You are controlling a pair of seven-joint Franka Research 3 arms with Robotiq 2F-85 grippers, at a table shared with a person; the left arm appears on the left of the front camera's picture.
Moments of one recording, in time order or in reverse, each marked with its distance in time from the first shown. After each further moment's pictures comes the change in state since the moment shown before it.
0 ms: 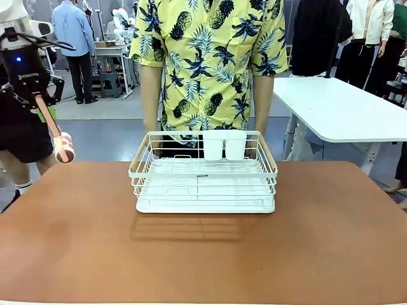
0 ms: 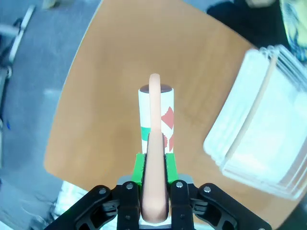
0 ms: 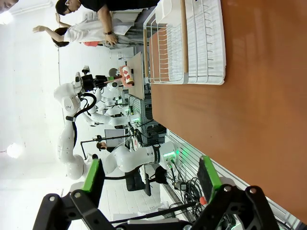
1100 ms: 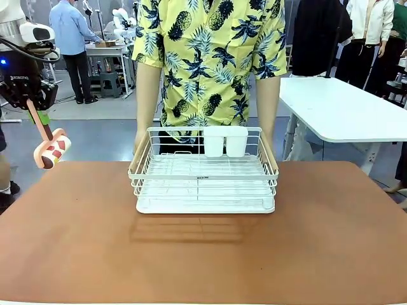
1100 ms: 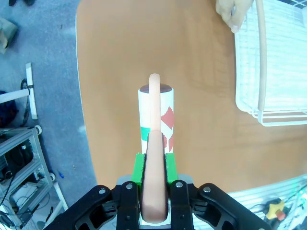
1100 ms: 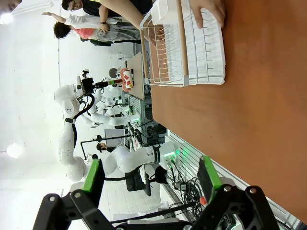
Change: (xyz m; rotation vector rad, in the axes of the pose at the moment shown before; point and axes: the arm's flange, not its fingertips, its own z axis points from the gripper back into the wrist) left arm -0.015 0.011 0.003 0.047 0.013 -0.554; right arm 0.000 0.000 0.000 0.000 0.000 0.000
